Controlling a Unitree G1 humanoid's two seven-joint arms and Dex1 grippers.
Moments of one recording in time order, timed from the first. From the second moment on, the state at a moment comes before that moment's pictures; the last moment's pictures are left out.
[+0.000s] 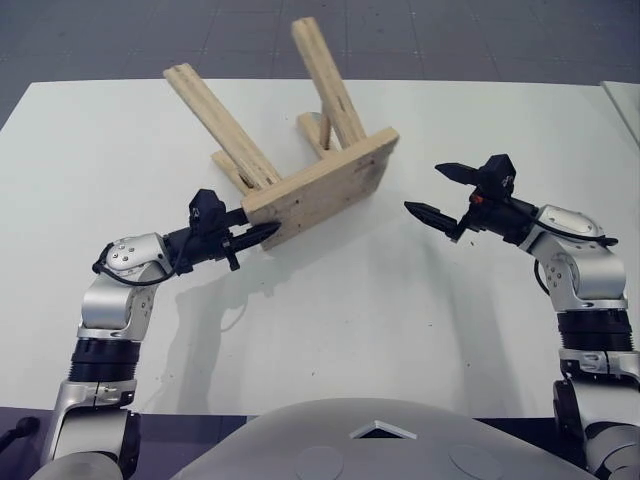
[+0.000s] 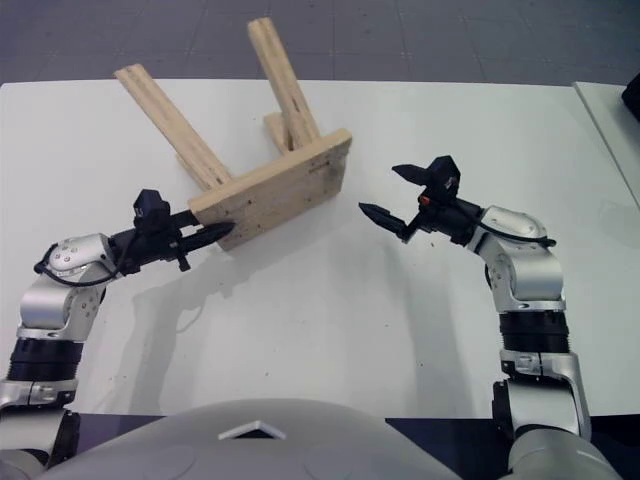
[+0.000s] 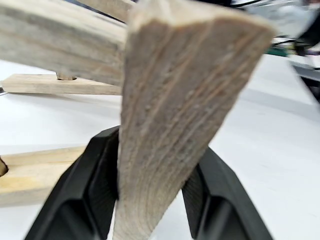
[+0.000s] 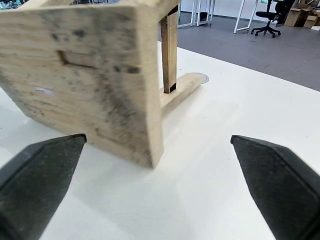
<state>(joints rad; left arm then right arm) -0.08 0.63 0.00 0.00 -0.53 0.23 -1.23 -0.22 -0.60 -0.06 0.09 0.44 0.30 0.99</state>
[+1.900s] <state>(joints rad) -0.92 0.41 0.46 0.80 -1.14 1.12 -0.64 -0.85 -0.34 -0.33 0.64 1.52 0.92 0.26</state>
